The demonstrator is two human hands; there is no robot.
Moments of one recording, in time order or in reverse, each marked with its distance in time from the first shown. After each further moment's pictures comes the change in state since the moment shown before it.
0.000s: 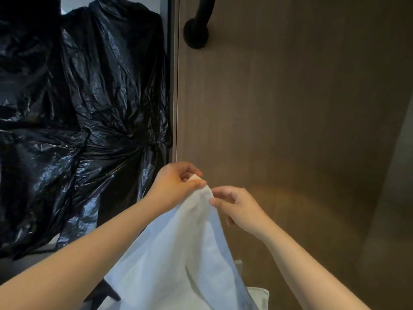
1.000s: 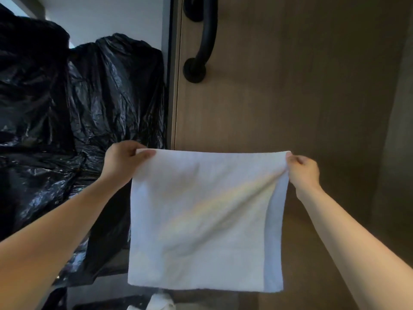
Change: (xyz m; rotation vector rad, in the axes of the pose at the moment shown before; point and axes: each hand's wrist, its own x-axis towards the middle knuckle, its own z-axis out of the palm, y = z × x) left_hand 0.080 -0.027 -0.099 0.229 0.417 0.096; right_hand 0.063 -0.022 -0.155 0.056 0.850 0.128
